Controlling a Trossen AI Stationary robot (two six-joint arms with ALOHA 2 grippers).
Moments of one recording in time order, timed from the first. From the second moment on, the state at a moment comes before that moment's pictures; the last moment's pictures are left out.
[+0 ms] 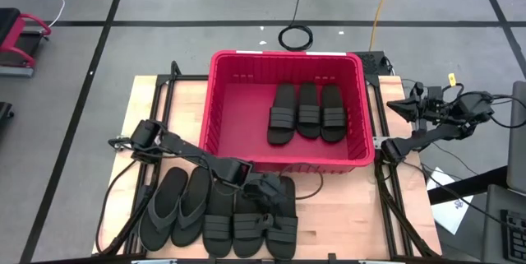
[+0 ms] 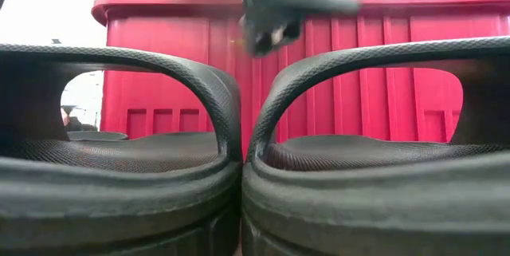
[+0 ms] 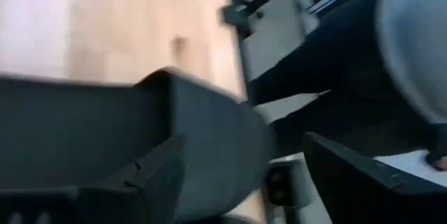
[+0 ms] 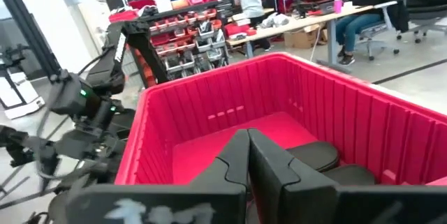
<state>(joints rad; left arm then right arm) -0.32 1.99 1.44 -0.11 0.40 -0.57 0.34 0.01 0.91 -1.00 0.57 0.29</state>
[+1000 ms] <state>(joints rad) -0.31 2.20 1.44 0.03 0.57 -0.49 0.34 0.01 0.91 -1.00 0.57 0.31</state>
